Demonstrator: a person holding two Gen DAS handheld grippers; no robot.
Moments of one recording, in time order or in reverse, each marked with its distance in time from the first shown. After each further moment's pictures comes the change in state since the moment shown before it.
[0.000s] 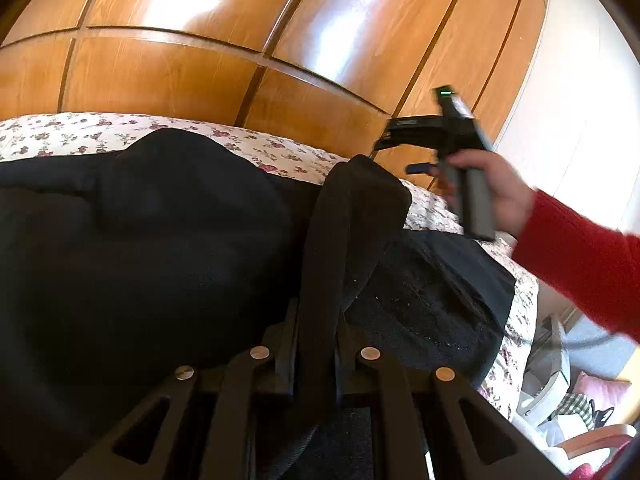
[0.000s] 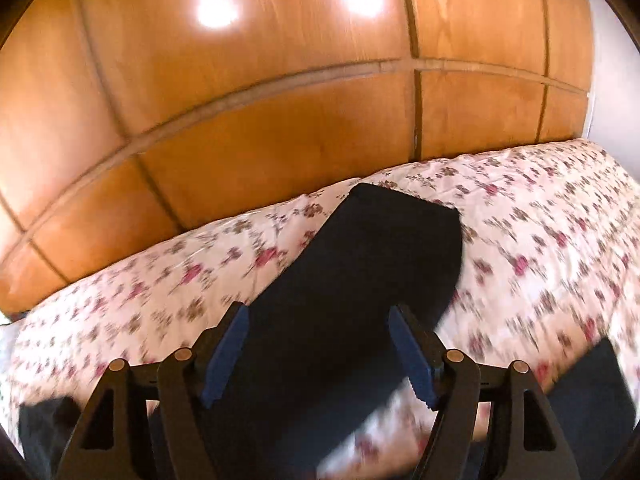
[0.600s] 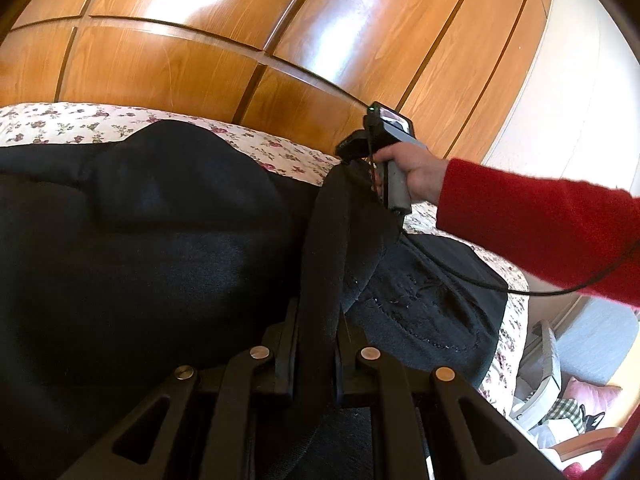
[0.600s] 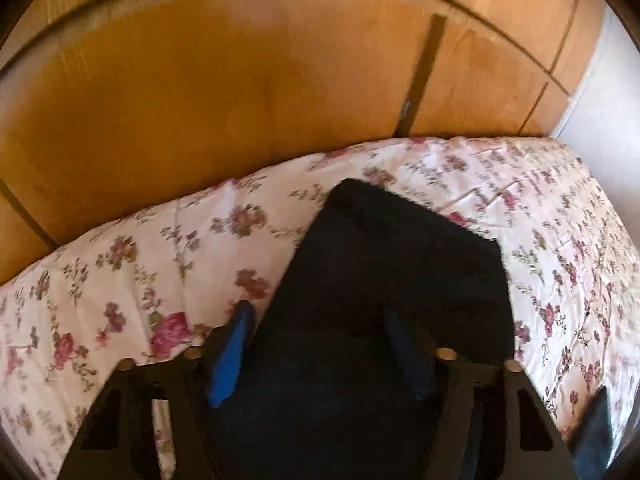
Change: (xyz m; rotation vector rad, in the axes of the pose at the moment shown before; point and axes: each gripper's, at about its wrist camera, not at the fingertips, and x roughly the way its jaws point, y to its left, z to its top) left arm 0.002 0.006 -0.001 -0.028 -0.006 -0.039; right arm 0.105 0.010 0.036 0.029 0.104 -0.279
